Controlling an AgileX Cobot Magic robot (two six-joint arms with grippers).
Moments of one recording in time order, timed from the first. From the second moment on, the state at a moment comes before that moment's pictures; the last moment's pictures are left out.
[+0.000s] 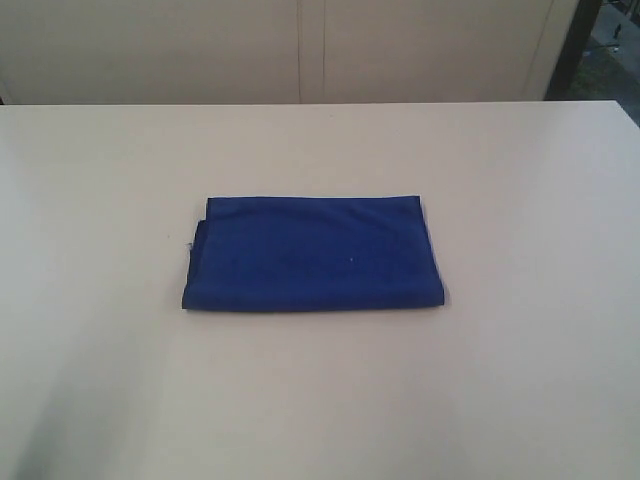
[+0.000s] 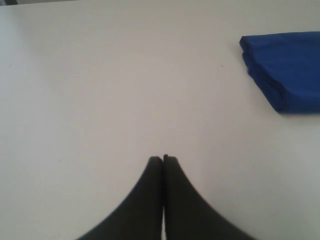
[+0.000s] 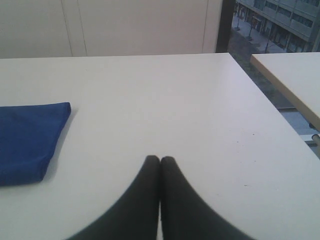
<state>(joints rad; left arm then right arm) -0.04 0.00 0.02 -0.17 0.42 0.18 -0.15 0.01 -0.05 -0.12 0.35 0.15</state>
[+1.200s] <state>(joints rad) -0.04 0.00 0.02 -0.17 0.42 0.18 -0.15 0.01 -0.03 -0.12 0.37 0.15</state>
